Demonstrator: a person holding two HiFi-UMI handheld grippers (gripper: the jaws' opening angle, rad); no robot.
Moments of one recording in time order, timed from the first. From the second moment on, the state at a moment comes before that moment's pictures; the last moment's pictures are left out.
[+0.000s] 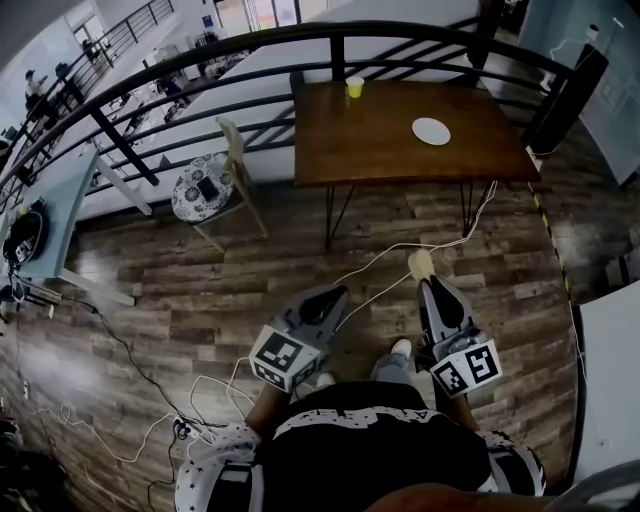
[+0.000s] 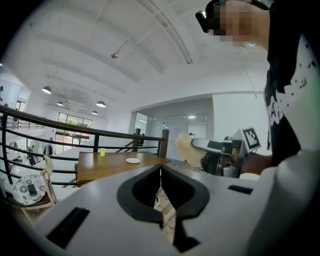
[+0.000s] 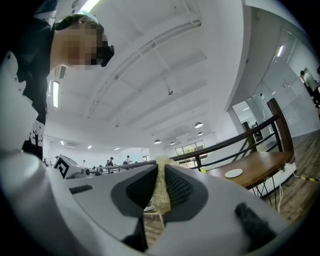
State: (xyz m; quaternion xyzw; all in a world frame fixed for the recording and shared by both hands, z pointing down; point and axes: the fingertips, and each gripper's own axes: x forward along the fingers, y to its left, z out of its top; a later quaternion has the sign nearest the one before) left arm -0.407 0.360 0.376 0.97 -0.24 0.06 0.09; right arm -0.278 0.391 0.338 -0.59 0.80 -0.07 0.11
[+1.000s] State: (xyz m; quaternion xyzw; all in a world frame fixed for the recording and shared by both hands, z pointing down) left arm -0.233 0.311 0.365 0.98 -0.16 0.07 0.07; right arm -0.117 0.362 0.339 -0.64 0.75 -0.07 0.13
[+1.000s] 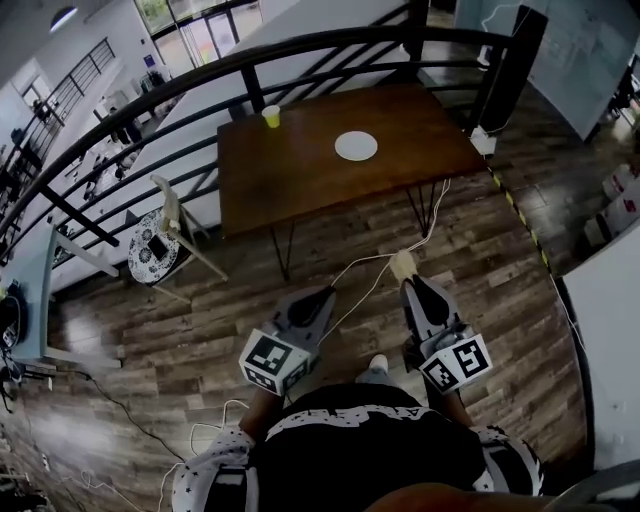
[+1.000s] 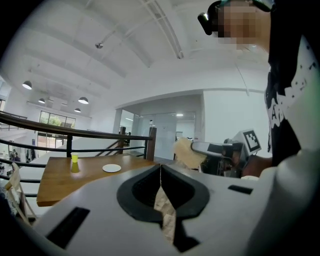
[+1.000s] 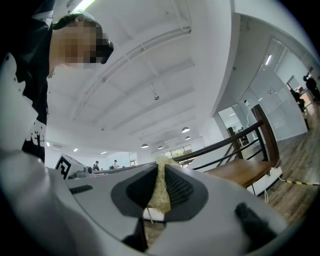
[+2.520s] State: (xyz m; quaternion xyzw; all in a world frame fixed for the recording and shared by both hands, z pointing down) left arm -0.007 0.393 0.351 1.00 -0.01 0.09 0.03; right arm 0.065 0.457 0.347 -0.71 0.68 -0.06 0.16
